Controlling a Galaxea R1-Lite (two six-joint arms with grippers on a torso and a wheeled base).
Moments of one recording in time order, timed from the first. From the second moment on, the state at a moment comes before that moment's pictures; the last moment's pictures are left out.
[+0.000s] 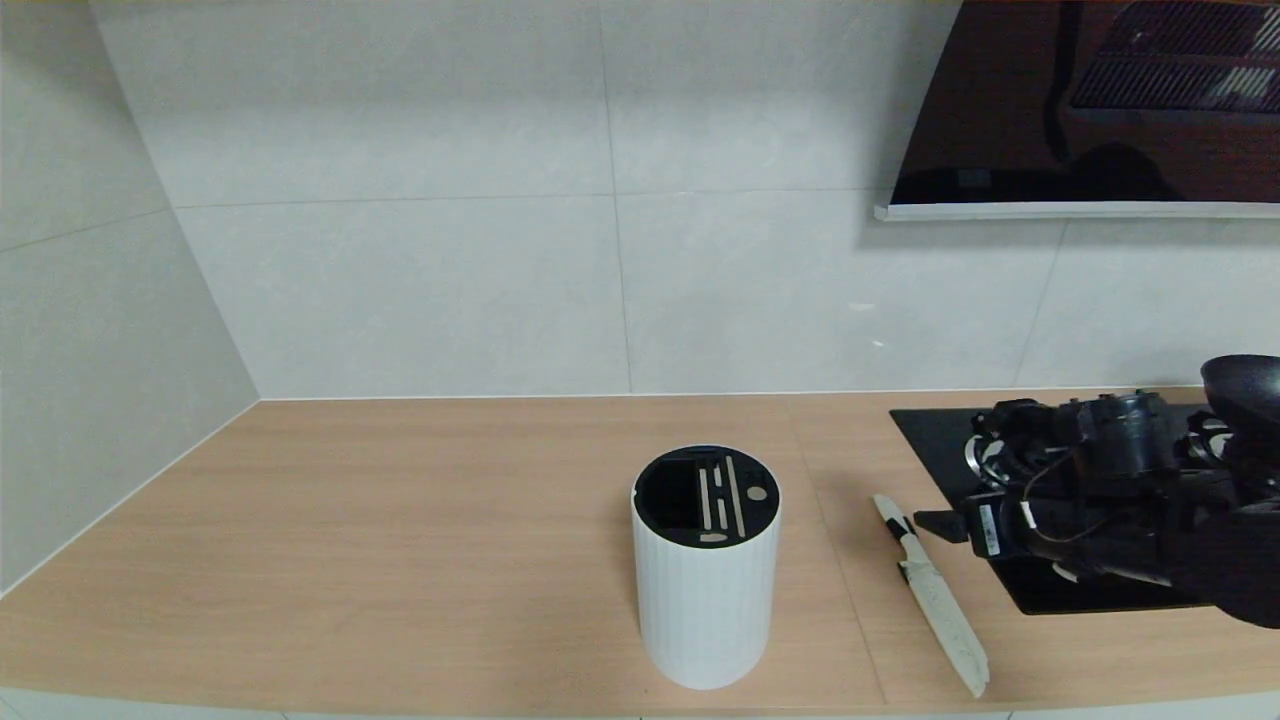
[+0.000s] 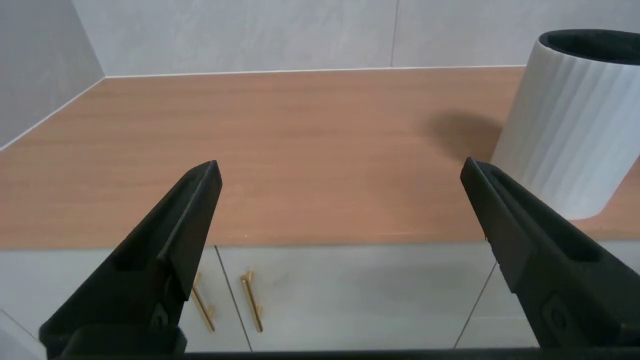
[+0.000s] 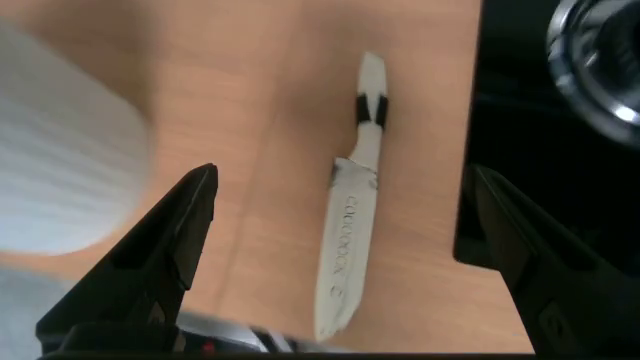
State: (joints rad) left arm 0.00 0.00 0.00 0.00 -0.01 0.01; right arm 0.22 1.85 -0.65 -0.56 -0.01 0.01
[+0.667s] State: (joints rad) left arm 0.00 0.00 0.00 0.00 -0.01 0.01; right arm 0.24 2.22 -0.65 -0.83 -0.10 0.02
